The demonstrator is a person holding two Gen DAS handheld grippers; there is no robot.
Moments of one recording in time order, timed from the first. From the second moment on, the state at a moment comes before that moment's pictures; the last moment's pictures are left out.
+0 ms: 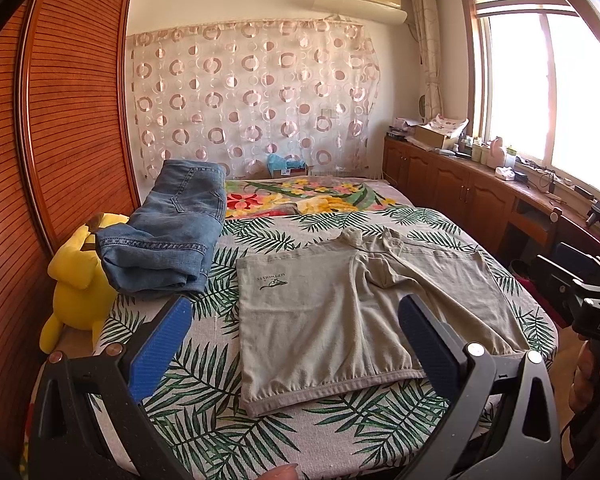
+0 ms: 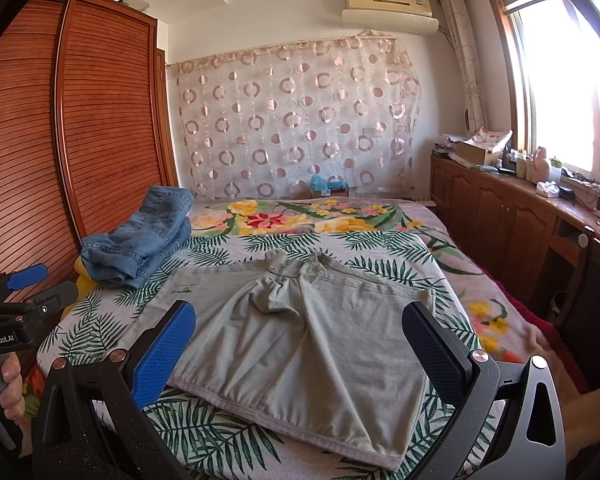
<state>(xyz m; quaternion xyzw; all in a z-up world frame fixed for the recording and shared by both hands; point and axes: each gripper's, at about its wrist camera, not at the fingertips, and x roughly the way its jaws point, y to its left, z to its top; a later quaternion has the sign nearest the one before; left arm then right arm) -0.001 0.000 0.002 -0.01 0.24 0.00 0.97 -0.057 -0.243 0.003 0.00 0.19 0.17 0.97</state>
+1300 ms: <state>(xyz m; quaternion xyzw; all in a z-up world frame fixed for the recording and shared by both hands) 0.037 0.041 -0.064 -0.02 0.34 0.01 0.94 -0.007 -0.261 -0.038 -0.06 0.28 0.16 0.95</state>
